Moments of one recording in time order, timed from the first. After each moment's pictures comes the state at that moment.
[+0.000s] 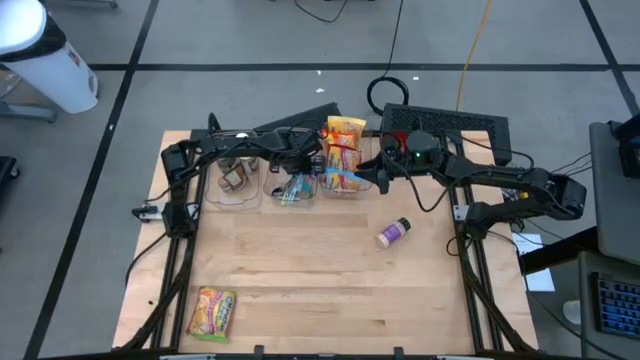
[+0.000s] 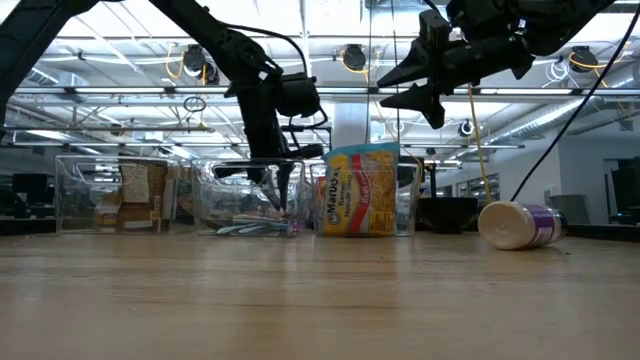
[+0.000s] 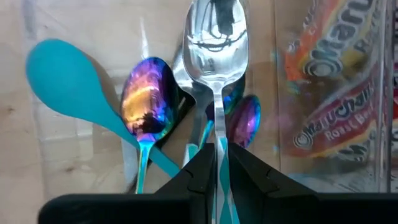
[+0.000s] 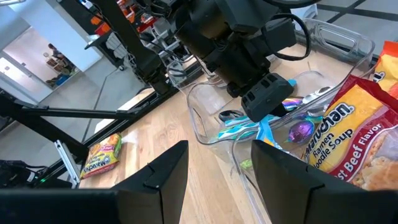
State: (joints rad) left arm 0.44 1.95 1.38 -0.63 -0.08 -1.00; right arm -0.46 1.17 0.69 0.21 -0.37 0.46
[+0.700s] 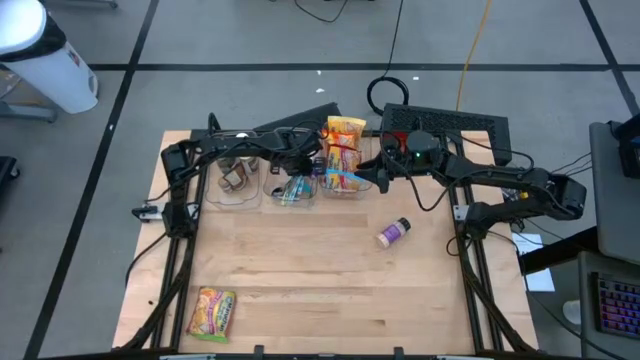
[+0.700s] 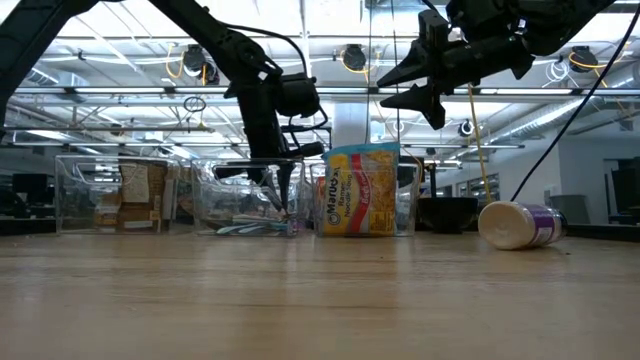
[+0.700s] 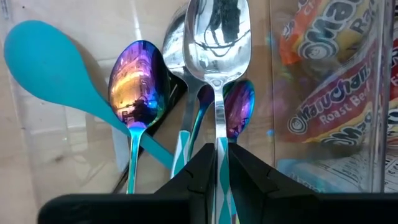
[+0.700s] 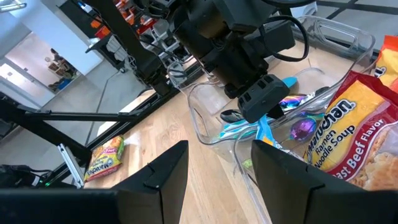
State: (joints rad) left arm 0.45 1.95 1.38 -0.64 -0.02 -1.00; right arm -0.46 1.17 0.69 0.21 -0.37 0.49
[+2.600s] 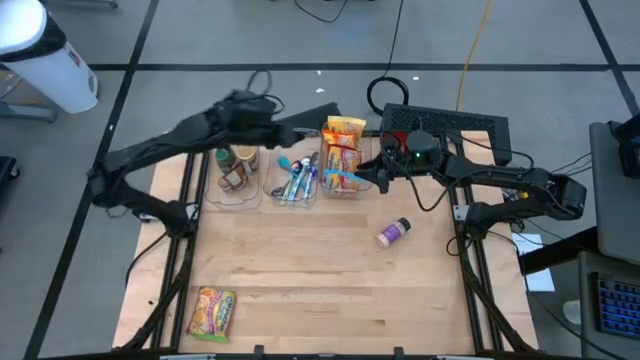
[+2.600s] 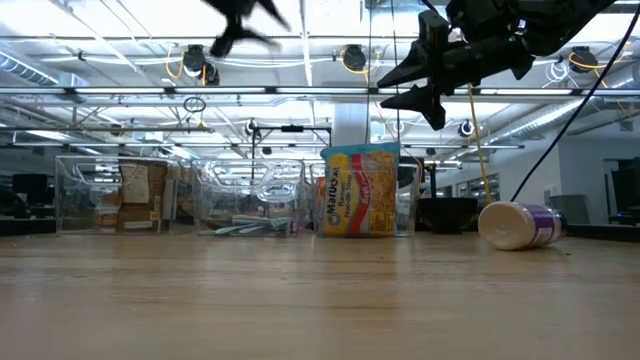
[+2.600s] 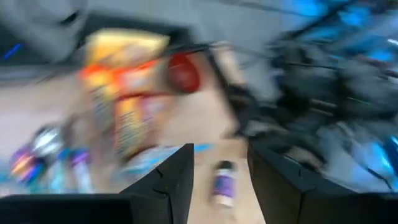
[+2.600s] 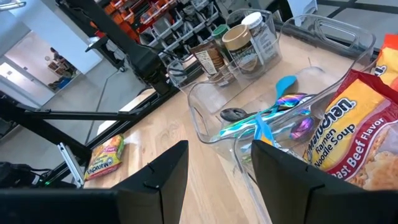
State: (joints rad) left arm 0.43 1.35 1.38 -0.53 0.11 -0.84; right arm -0.46 1.17 0.69 0.21 -0.37 0.49
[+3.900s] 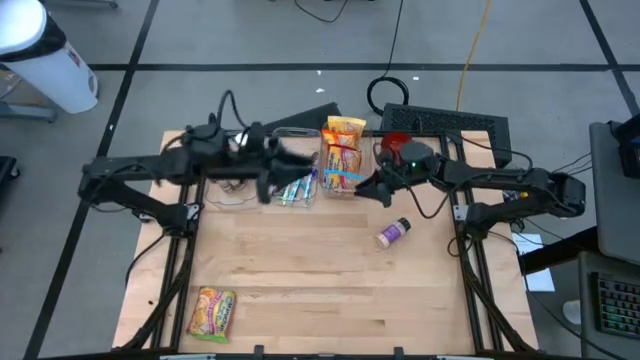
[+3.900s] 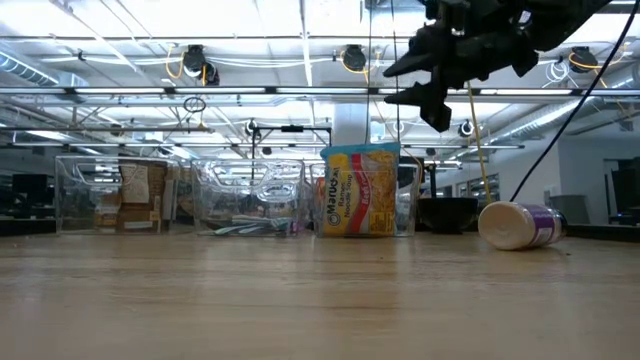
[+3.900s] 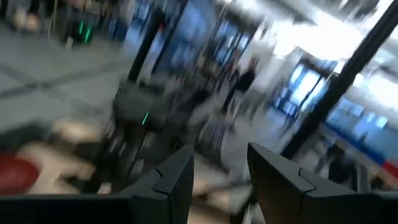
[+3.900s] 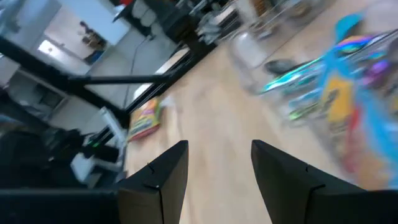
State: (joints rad) left arm 0.02 1.26 1.38 -0.05 0.03 -0.49; right arm -0.36 1.17 0.69 0.14 -0.47 0.57
